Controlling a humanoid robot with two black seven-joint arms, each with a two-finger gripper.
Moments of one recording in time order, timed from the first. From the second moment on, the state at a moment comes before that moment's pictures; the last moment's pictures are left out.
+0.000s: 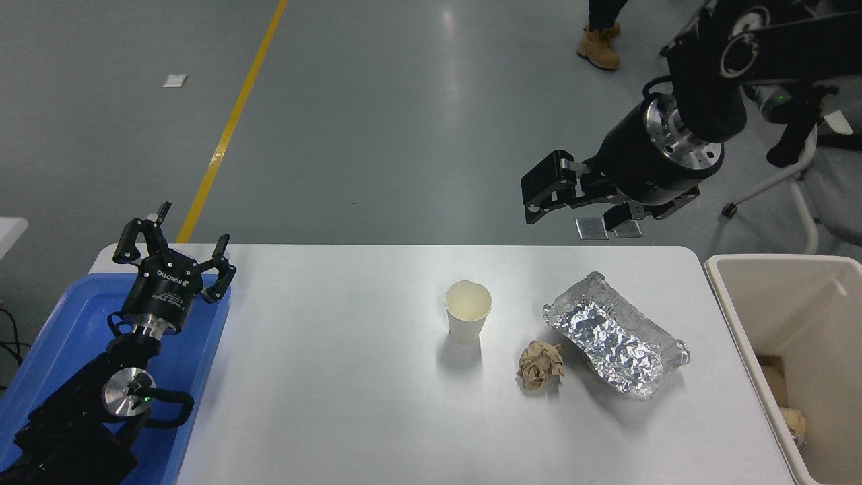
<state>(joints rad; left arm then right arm) -0.45 0.28 -1.07 -0.58 0.20 -0.61 -0.45 2.40 -0.20 -1.17 1.53 0.07 0.57 -0.06</state>
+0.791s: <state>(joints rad) -0.45 0.28 -1.07 -0.58 0.20 -0.61 -0.45 1.71 -0.01 -1.09 0.99 0.17 0.31 -0.07</state>
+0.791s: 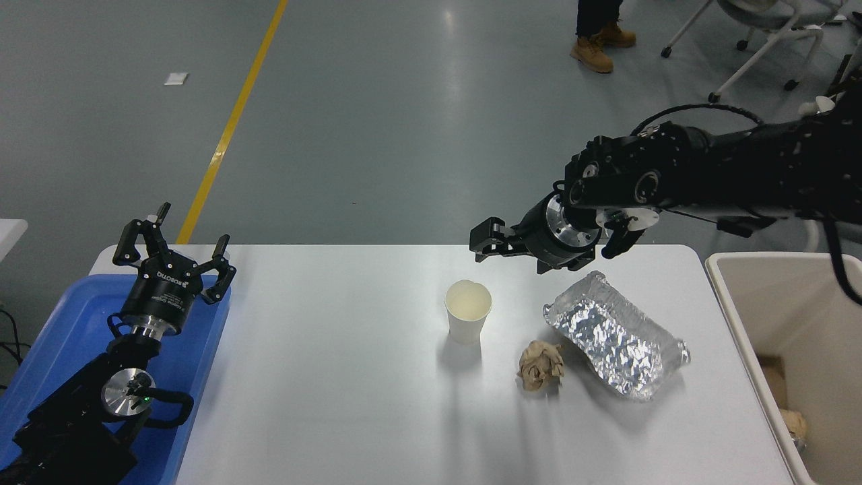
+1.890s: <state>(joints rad) -0.45 0.28 -1.07 -0.58 0.20 -0.61 -0.45 1.40 0.00 -0.93 0.84 0.11 0.27 -0.06</state>
